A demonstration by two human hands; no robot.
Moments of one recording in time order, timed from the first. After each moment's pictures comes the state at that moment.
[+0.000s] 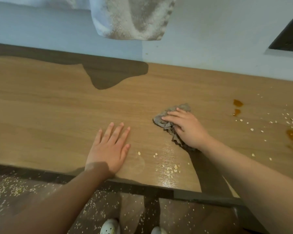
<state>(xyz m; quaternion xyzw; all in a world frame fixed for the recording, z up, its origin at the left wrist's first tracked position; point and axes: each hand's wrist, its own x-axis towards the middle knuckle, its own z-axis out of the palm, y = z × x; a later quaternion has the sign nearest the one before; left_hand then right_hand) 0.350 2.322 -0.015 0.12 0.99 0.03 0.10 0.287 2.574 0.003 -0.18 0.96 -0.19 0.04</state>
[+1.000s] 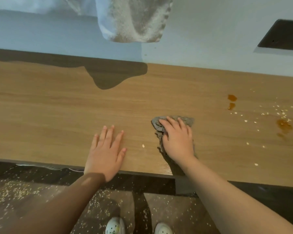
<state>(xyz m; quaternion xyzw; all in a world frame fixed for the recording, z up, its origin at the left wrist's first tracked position) 0.379 2.301 -0.014 0.11 0.99 0.06 0.06 0.352 2.510 0.001 0.01 0.98 -0.18 -0.01</state>
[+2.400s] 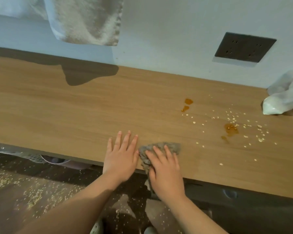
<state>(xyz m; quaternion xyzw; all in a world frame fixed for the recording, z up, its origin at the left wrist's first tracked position) 0.418 2.507 -0.006 0.08 0.99 0.05 0.11 0.459 2.656 0.001 -0.10 0.98 -0.16 0.01</state>
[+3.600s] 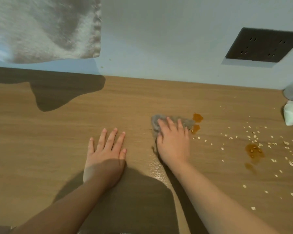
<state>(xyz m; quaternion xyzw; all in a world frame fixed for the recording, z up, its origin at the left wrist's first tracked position) 0.296 2.466 -0.018 0.05 1.00 0.05 0.06 0.269 2.653 -0.007 0.03 0.99 -0.10 0.01</state>
